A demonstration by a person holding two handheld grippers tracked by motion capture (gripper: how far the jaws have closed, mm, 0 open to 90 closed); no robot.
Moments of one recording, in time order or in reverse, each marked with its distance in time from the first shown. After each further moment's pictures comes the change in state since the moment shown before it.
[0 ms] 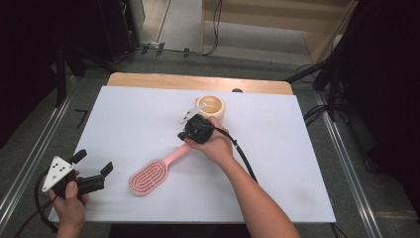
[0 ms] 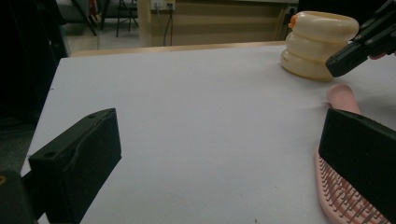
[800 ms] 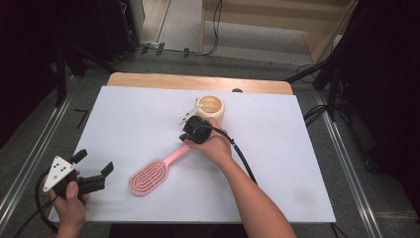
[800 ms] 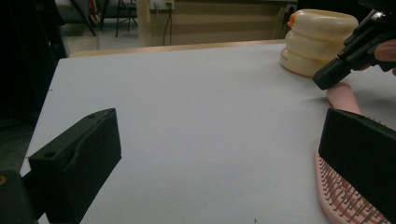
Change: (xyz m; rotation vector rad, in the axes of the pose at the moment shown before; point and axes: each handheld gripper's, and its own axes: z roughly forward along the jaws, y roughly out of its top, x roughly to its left) left arm -0.001 0.000 0.001 0.002 0.001 0.009; right arm -0.009 -0.006 0.020 0.078 -0.005 0.034
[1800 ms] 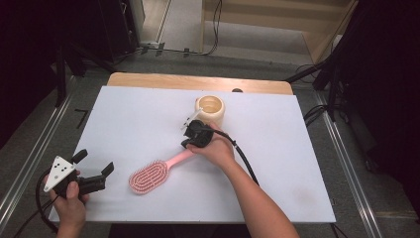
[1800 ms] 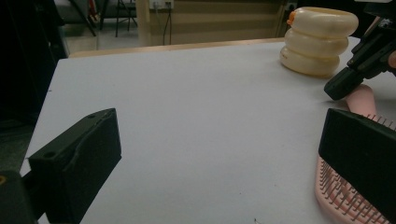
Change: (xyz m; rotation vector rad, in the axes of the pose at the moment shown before) left arm -0.001 0.000 0.000 0.003 -0.001 0.009; right arm 0.005 -0.011 0.001 0.056 0.062 -0.013
